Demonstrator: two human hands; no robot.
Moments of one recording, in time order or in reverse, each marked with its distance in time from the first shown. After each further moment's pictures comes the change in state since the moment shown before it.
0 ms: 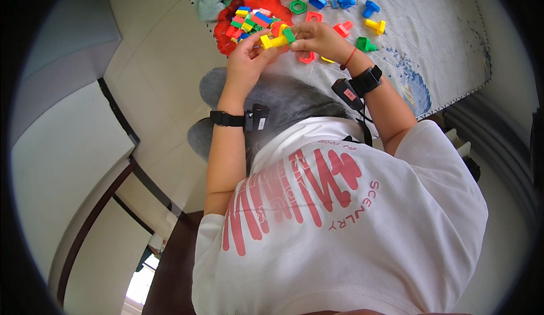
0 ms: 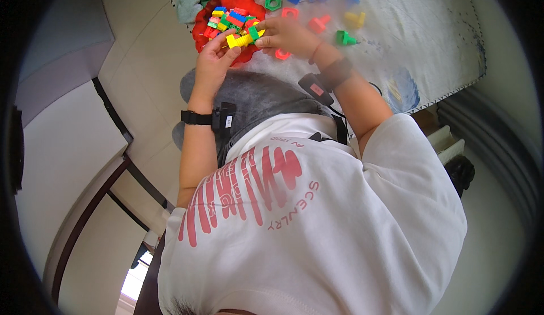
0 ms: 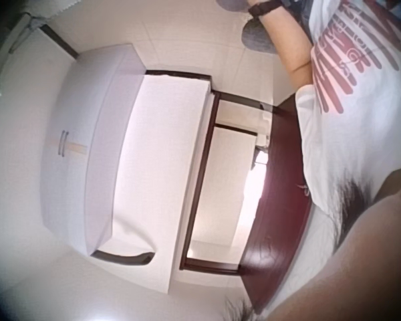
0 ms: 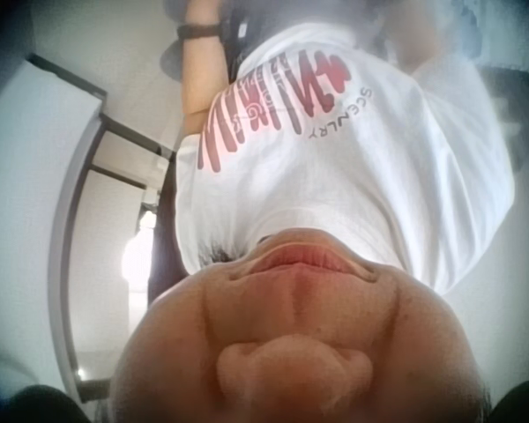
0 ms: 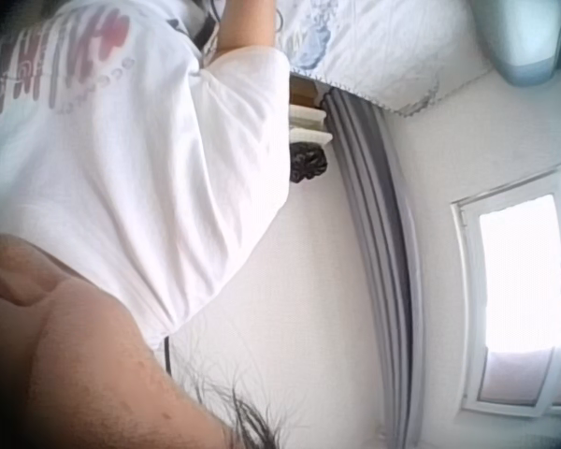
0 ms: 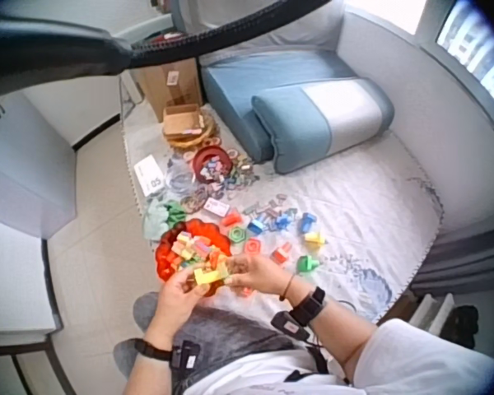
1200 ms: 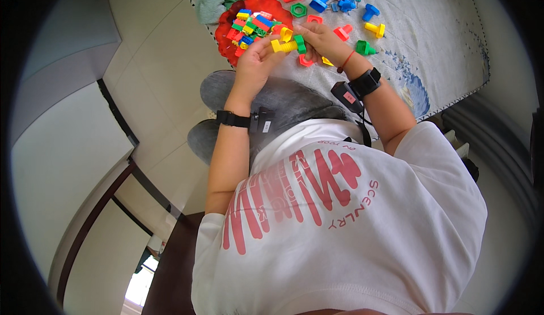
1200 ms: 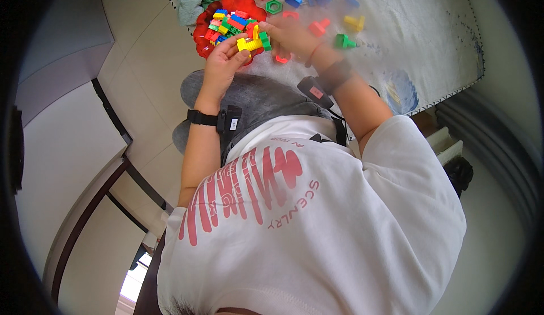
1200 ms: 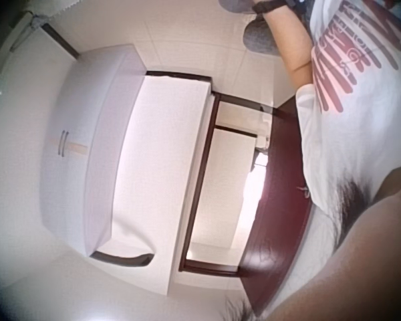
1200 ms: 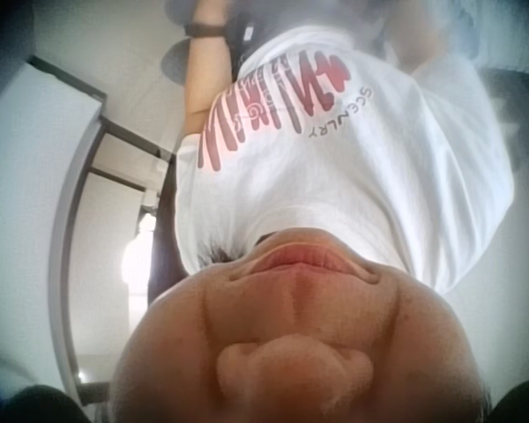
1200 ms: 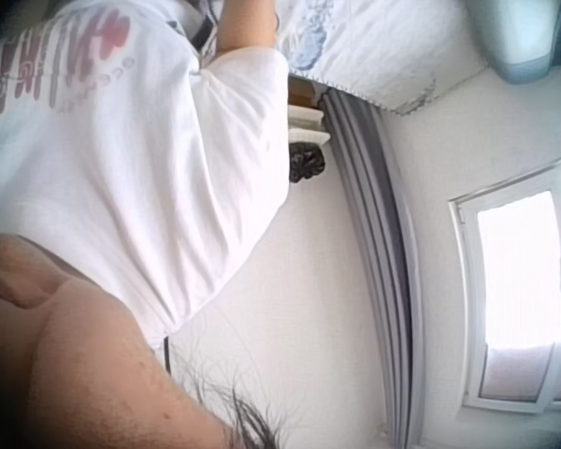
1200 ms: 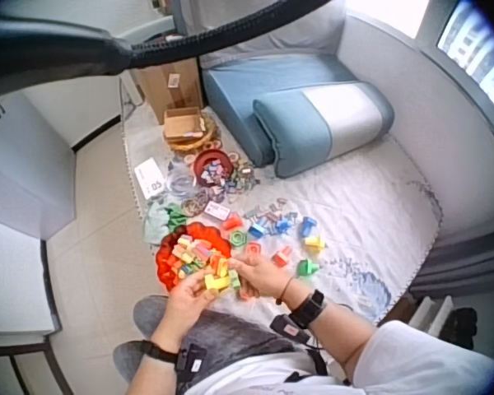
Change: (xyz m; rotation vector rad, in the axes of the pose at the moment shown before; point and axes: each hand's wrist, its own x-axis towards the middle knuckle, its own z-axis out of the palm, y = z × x) left_hand 0.004 -0.007 0.009 -0.181 -0.064 -0.029; right_hand 0.000 -0.018 0.002 0.007 0.141 0.229
